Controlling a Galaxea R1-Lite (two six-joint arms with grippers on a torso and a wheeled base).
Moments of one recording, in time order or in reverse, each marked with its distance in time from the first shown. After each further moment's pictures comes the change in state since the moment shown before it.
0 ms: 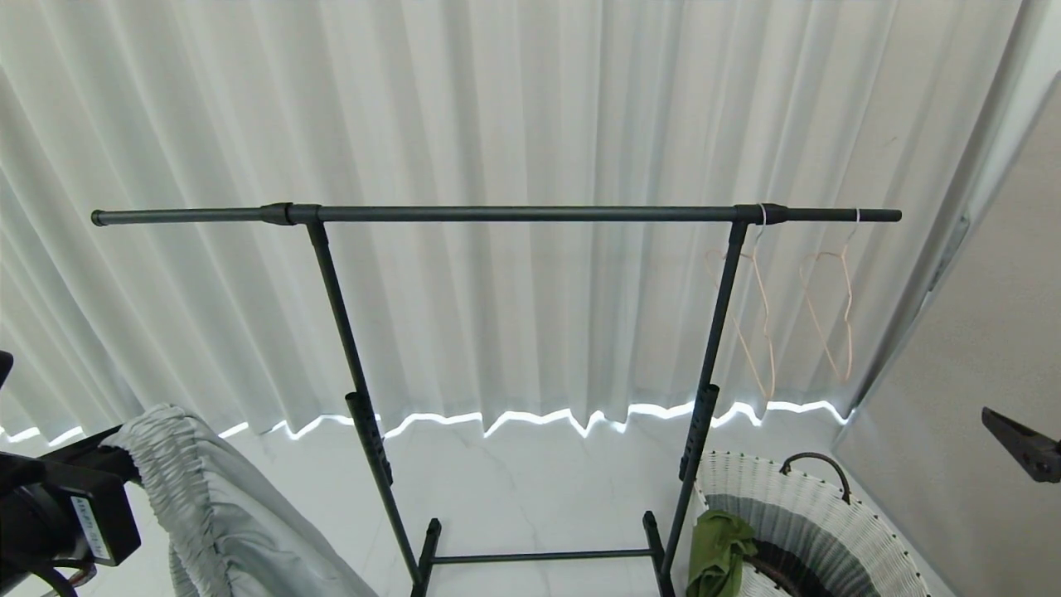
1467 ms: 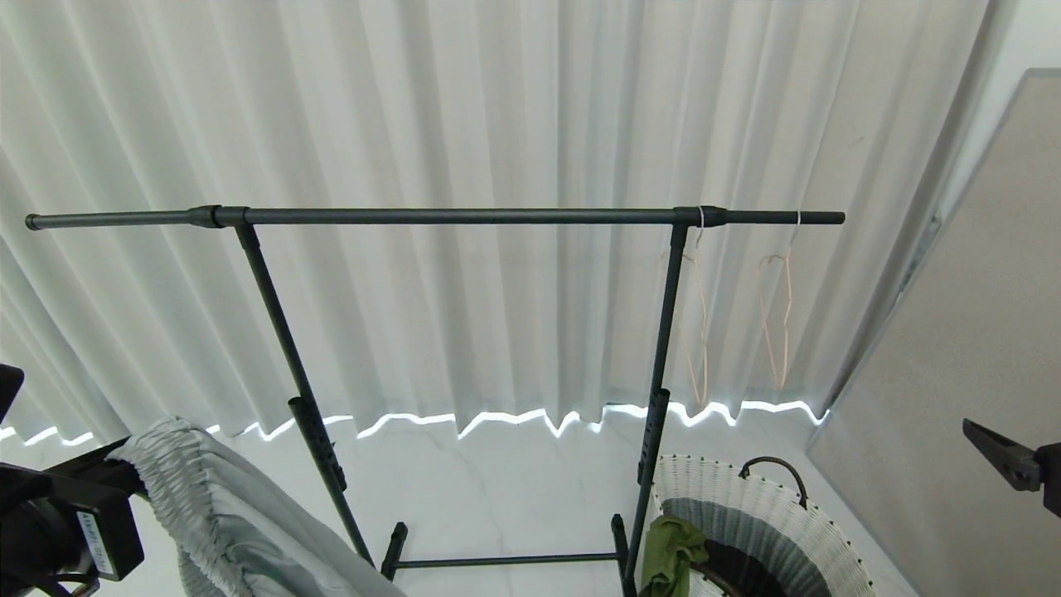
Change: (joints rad) left arm -0.007 -0.006 0.024 0.001 -0.012 0.009; right arm 0.001 0.038 0.025 -0.028 0.019 -0.001
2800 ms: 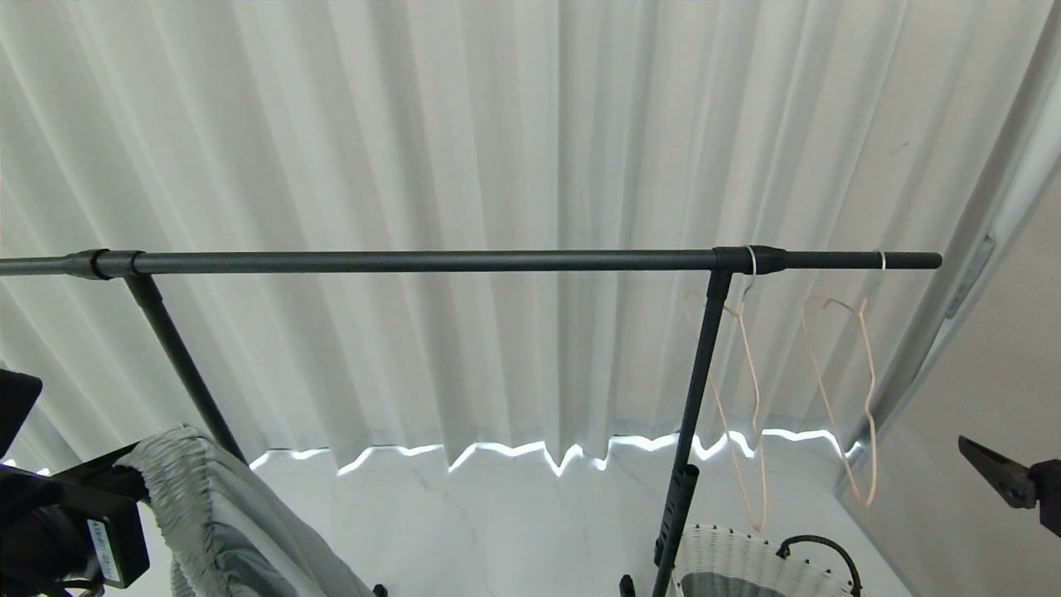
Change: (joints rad) left arm 0.000 0.006 0.011 0.001 -0.002 0.029; right arm 0.002 0.002 0.031 0.004 0.004 -0.014
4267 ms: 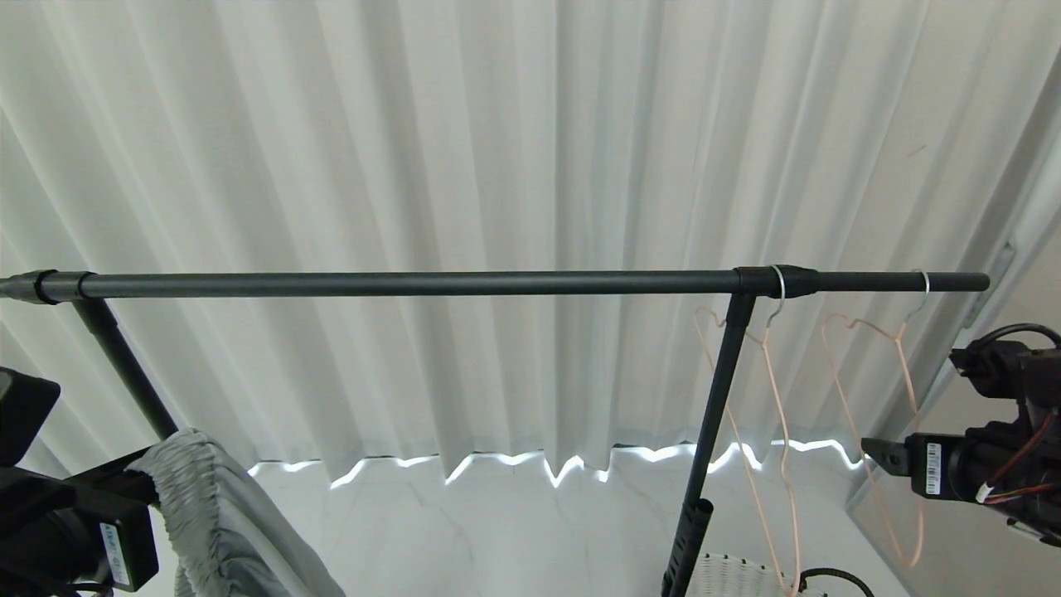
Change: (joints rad) left arm -0.007 0.016 0.007 -0.001 -0.002 -0.001; right arm 0.240 0.348 -0.177 0.164 -0.228 0.485
